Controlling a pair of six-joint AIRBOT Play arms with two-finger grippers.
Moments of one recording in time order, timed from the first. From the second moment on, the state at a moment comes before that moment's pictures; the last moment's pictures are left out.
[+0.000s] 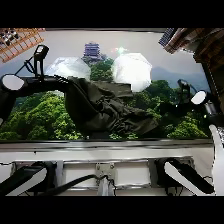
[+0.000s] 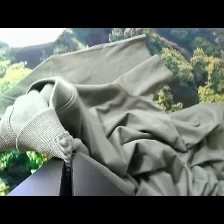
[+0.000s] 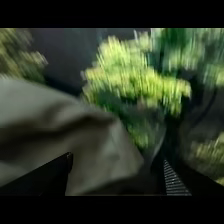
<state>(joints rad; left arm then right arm) -0.07 -1.13 1.03 0.82 -0.88 -0.89 -0.20 -1.07 0.78 -1.29 1.20 1.49</state>
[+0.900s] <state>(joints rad) -0.07 -1.11 1.04 0.82 -0.88 -0.89 -0.21 -1.12 0.57 -1.10 1.04 1.49</state>
